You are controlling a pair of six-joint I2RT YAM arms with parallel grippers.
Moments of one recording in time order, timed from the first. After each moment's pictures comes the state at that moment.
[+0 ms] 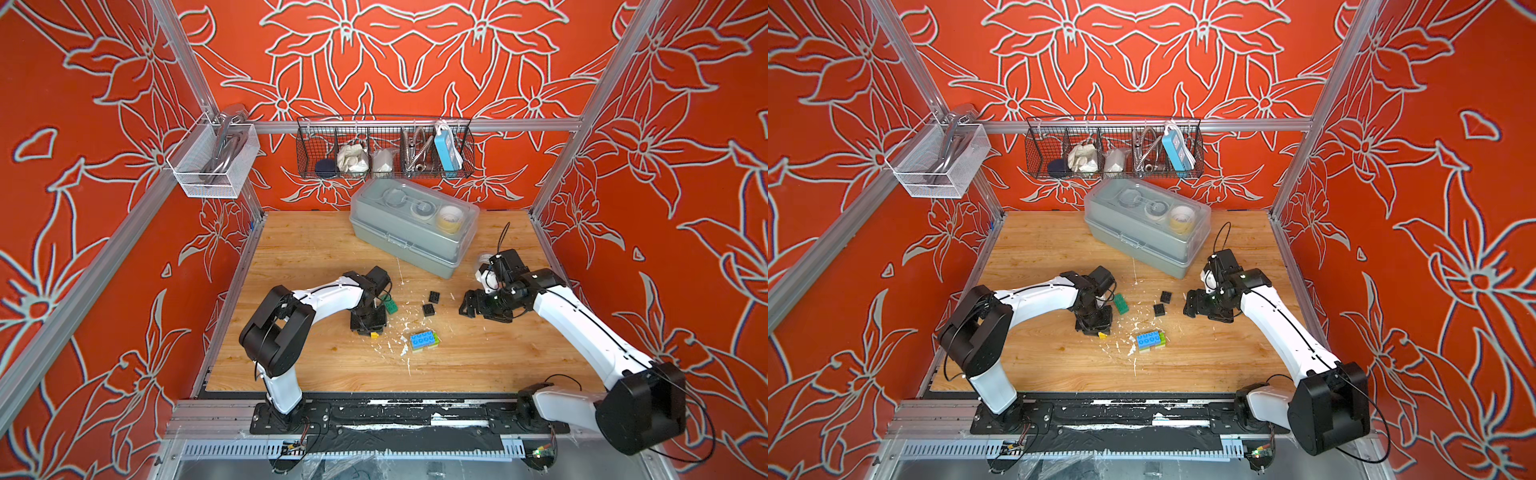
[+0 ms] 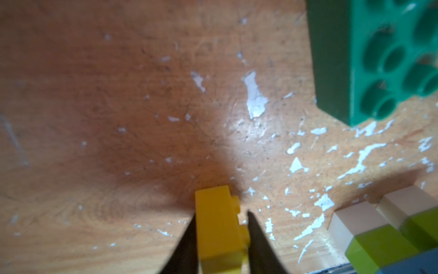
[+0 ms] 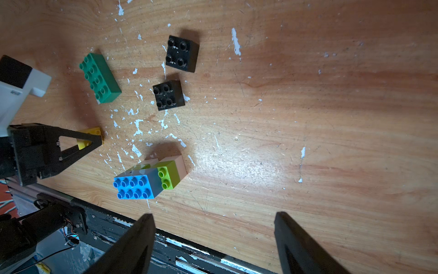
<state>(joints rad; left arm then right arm) -0.57 1.74 1.06 -0.81 0.25 -0.69 0.31 1.24 1.00 -1.02 -0.29 0.35</state>
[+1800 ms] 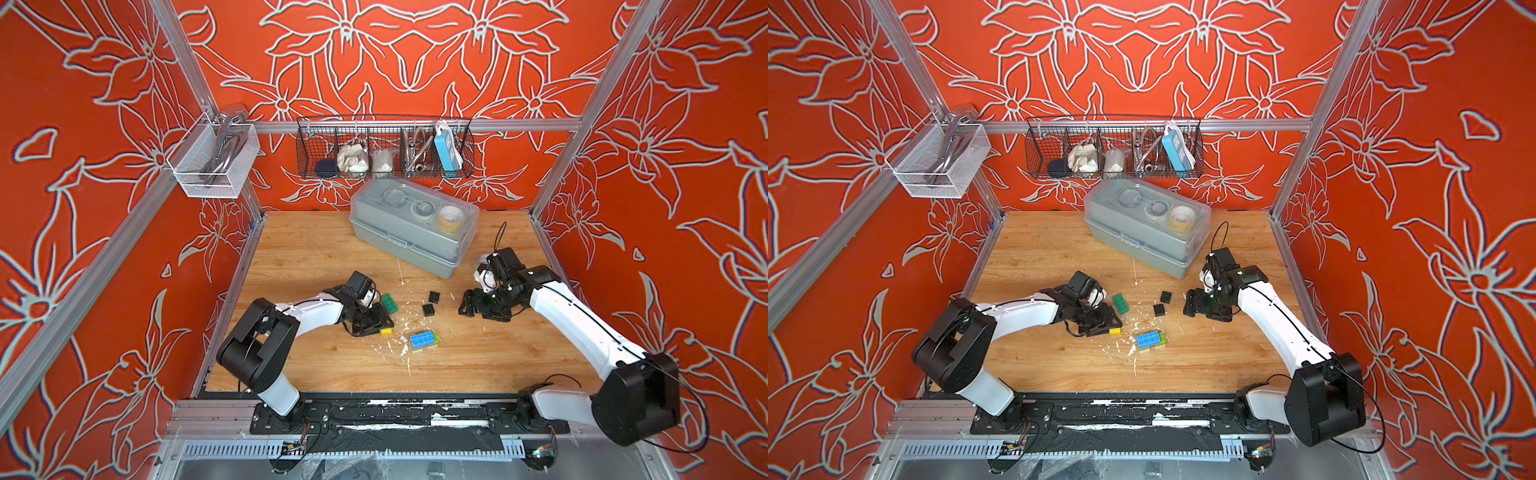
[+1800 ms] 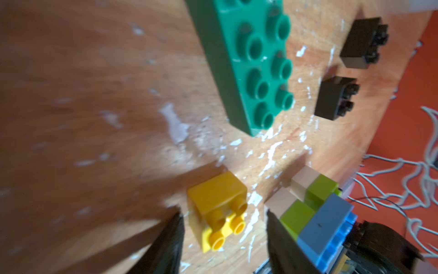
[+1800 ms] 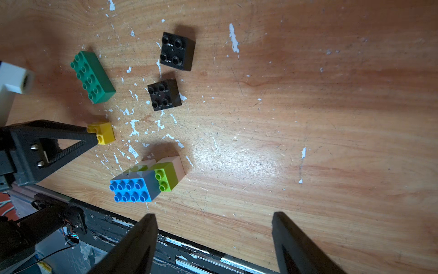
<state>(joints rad) -0.48 1.58 0.79 -0.36 0.47 -0.75 0.31 1.29 1.02 -1.03 -0.29 0.35</state>
